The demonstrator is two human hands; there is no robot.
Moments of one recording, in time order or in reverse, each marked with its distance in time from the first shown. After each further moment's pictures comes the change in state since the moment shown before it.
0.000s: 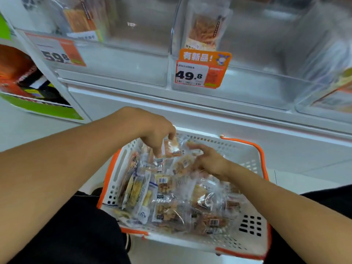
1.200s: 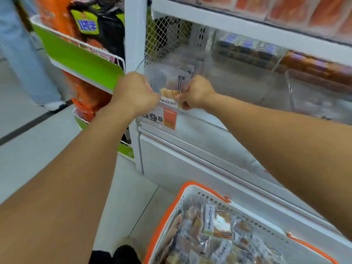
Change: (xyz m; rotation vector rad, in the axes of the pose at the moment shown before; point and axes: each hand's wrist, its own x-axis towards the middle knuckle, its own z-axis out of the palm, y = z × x) left_hand -0.101 -0.235 -0.045 -0.816 1.273 -0.646; right_hand 0.146 -0.389 0.137 -0.750 0.297 -0.650
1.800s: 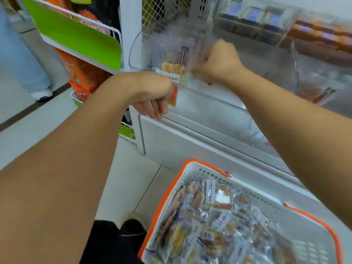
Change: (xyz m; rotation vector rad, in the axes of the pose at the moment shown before) left_hand -0.017 0.014 0.005 0.077 -0.736 -0.213; right_hand -0.059 -0.011 -0.043 -0.207 0.175 -0.003
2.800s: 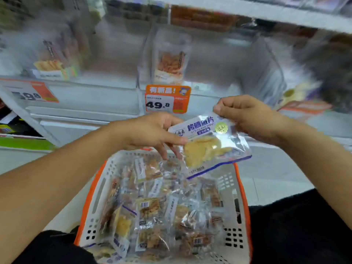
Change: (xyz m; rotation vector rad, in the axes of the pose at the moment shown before) left_hand -0.087 0.118 0.206 -0.200 -0.756 0.590; right_hand -0.277 0.239 -0.126 0.657 -0.170 0.228
